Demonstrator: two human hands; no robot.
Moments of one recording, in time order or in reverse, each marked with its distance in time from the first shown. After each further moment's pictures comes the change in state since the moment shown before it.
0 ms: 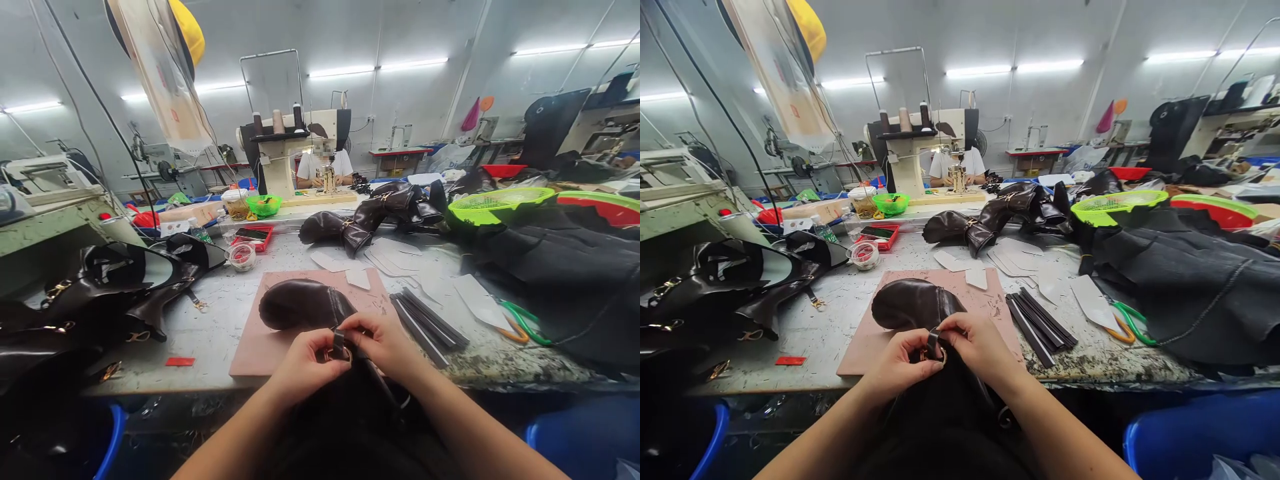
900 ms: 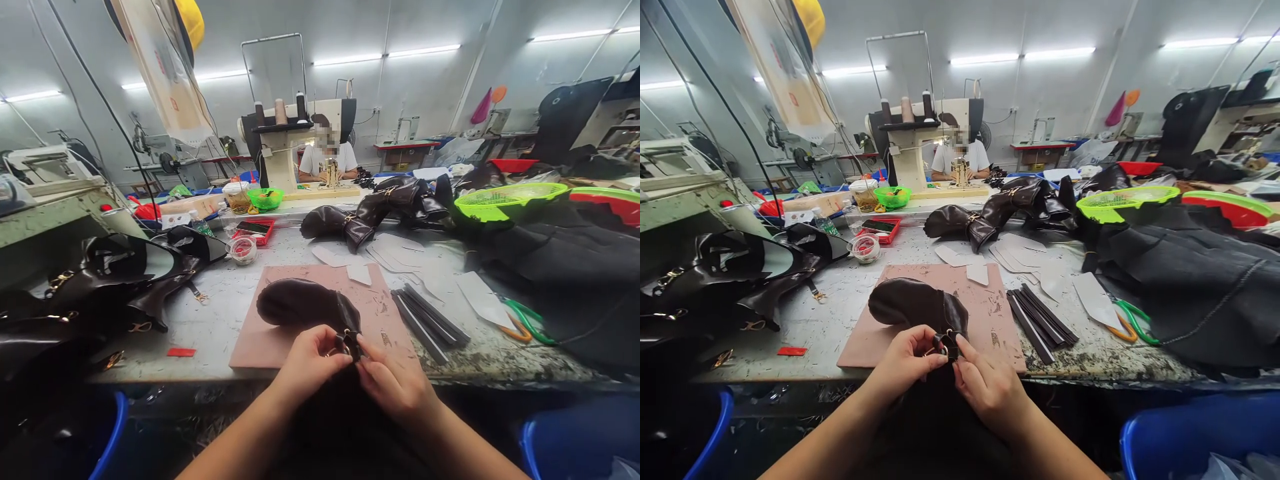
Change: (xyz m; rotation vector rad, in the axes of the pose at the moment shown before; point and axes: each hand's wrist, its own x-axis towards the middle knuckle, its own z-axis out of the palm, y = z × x) left_hand -0.001 -0.015 0.015 -0.067 0.080 -0.209; right_hand -0.052 0.036 0.013 -0.752 0.360 -0.735
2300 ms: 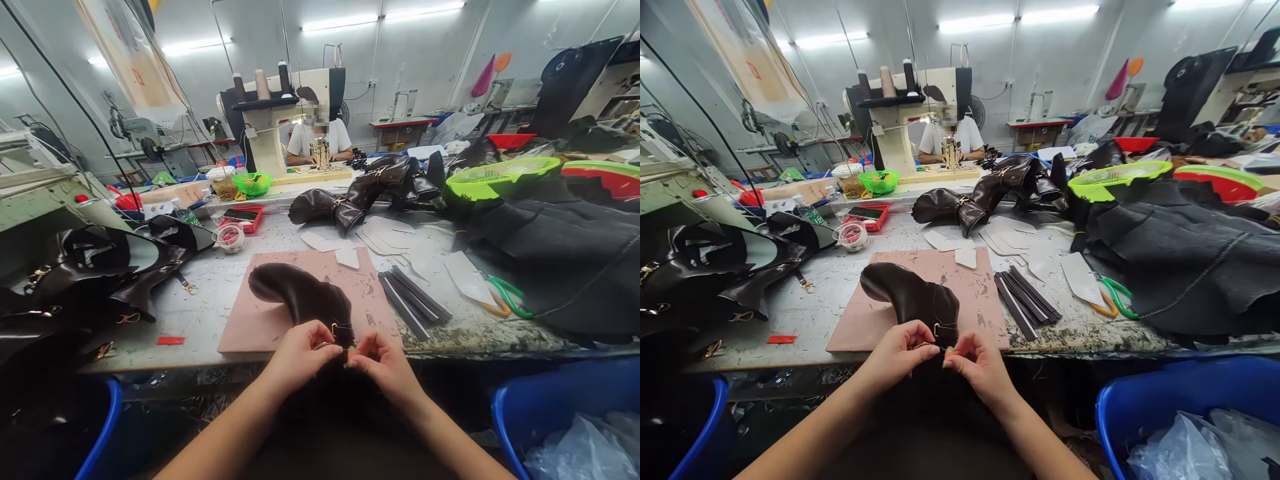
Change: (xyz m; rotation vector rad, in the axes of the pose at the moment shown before) left_hand 0.002 -0.008 0.010 0.243 -0.034 -0.085; right_hand -0.023 0.001 -0.001 1.084 -0.117 1.149
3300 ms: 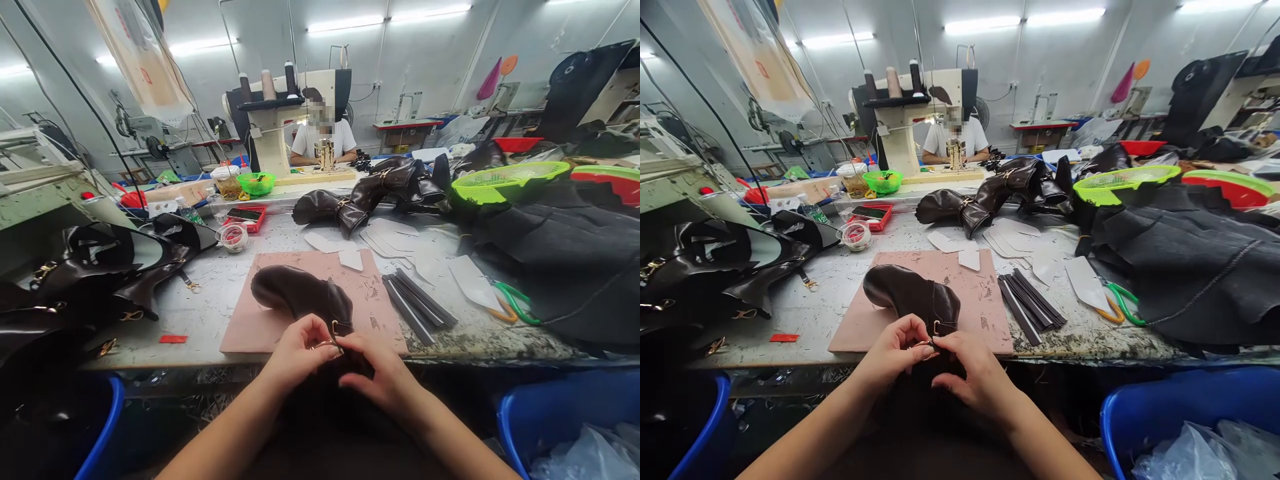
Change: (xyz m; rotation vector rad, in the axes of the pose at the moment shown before) left_hand -0.003 0.001 -0.006 -0.315 -0.045 0.068; right_hand 0.009 -0.010 0.001 -0.532 -0.217 -0.632
